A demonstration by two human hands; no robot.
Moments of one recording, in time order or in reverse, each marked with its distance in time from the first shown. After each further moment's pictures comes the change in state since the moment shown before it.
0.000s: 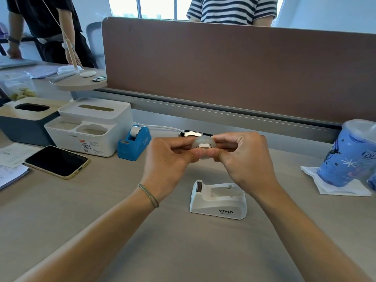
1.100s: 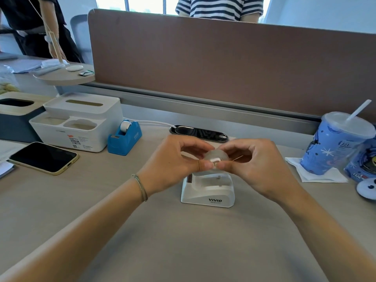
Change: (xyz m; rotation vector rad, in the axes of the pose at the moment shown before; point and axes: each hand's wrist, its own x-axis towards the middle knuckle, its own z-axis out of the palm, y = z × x) left_hand -0.001 0.000 0.005 0.267 -0.391 0.013; right_hand -0.031 0.008 -0.047 -0.010 -0.203 0.039
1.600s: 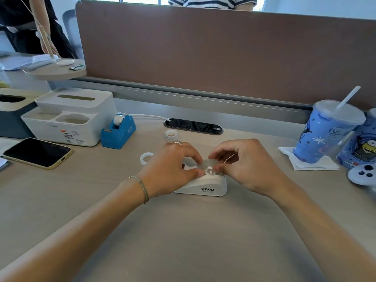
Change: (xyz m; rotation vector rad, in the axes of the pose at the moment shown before) left_hand -0.012 -0.009 0.021 0.535 -0.077 -0.013; right_hand -0.009 0.021 0.002 -0.184 -0.079 0.022
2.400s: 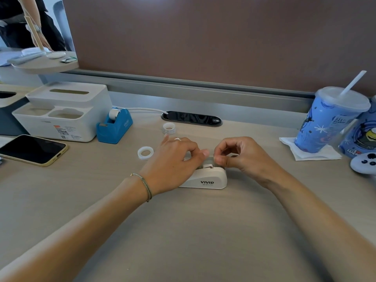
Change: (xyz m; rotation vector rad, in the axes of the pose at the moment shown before) left_hand 0.005 0.001 0.014 0.021 -0.033 -0.063; right_hand 0.007 0.039 0.011 0.398 -0.123 0.136
